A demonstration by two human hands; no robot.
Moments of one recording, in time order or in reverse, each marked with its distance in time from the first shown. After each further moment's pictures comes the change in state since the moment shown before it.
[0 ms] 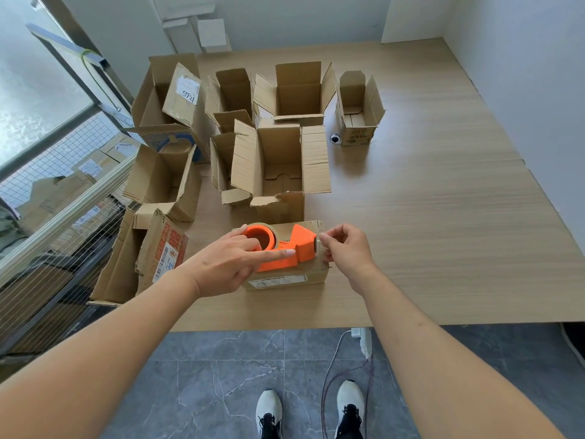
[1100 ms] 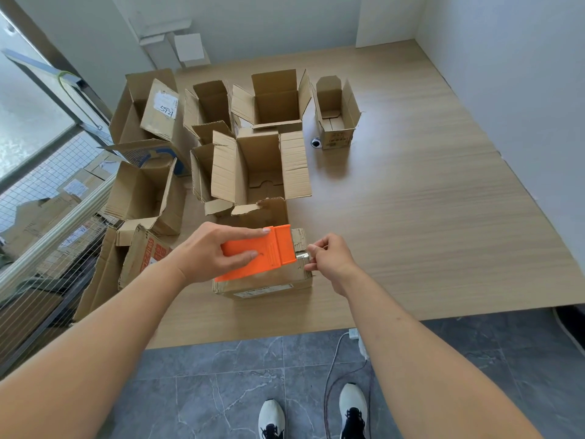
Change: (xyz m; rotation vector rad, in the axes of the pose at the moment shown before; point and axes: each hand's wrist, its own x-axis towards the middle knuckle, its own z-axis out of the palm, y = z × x) left_hand 0.025 -0.003 -0.025 -0.504 0.131 -0.281; right_hand 0.004 0.012 -0.001 0.011 -0.059 0.138
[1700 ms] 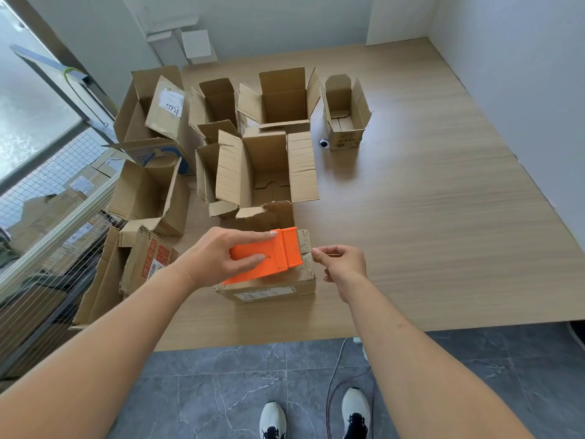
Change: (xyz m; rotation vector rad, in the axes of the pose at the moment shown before) left_hand 0.007 -0.007 0.007 -0.004 -0.035 -0.055; right_hand 0.016 0.017 0.000 0.115 0.138 0.084
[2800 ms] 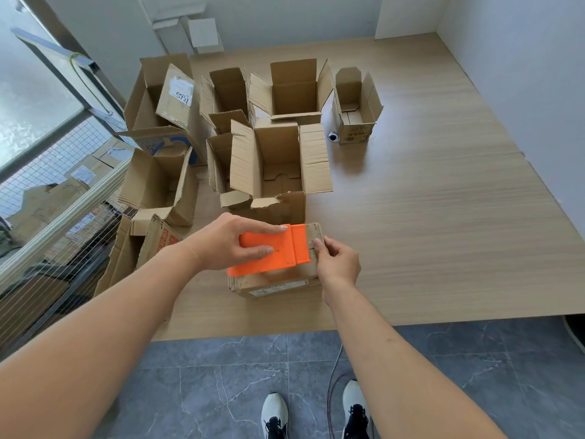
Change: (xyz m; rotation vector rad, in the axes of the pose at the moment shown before) left_hand -0.003 -0.007 -0.023 -0.041 -0.137 -0.031; right_hand -0.032 0.010 0.053 0.122 0.232 -0.081
